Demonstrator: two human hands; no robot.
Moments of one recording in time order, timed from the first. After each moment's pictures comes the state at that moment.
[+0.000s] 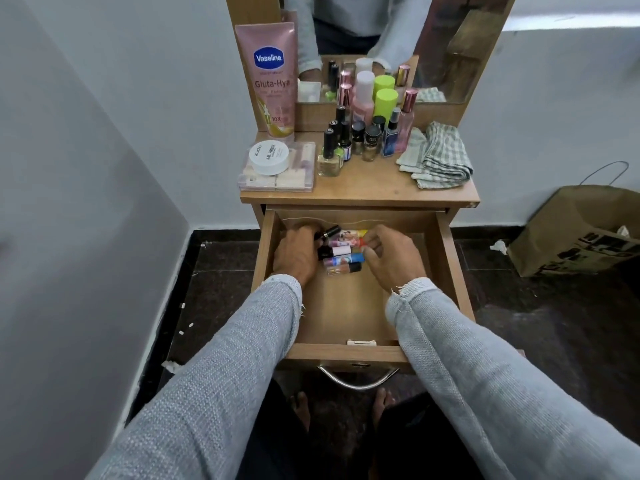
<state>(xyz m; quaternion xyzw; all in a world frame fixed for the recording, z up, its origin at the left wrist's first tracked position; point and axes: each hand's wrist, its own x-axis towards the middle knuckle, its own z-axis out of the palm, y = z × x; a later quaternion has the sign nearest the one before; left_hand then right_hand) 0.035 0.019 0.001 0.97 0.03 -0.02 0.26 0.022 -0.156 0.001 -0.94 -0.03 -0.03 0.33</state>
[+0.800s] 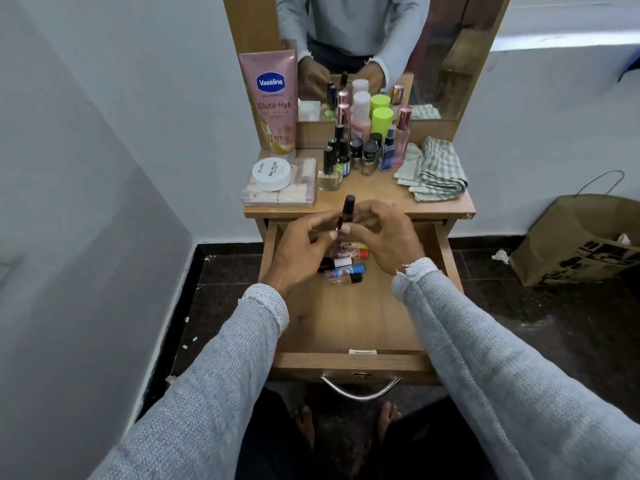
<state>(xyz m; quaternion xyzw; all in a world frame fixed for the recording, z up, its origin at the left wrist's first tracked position) 0.018 0.023 0.062 0.85 -0.08 0.04 0.52 0.038 -0.143 0.054 -0.83 -0.11 -0.06 0.54</state>
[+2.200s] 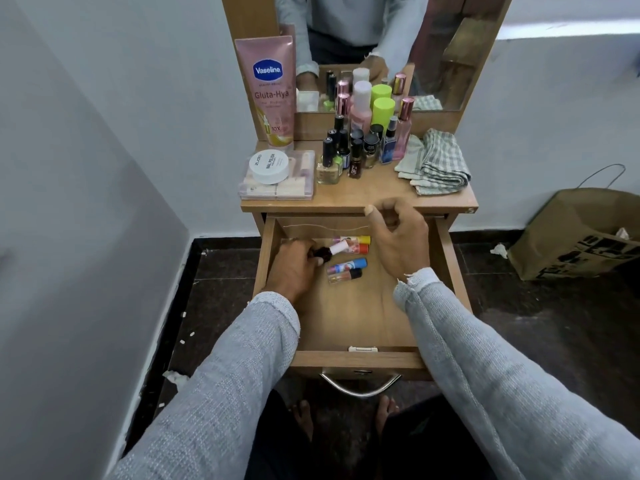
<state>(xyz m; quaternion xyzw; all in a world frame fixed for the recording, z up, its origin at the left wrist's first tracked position) 0.030 0.038 -0.005 0.95 -0.02 -0.04 0.31 0.026 -0.144 0.045 -0.83 -0.01 -0.21 0.52</state>
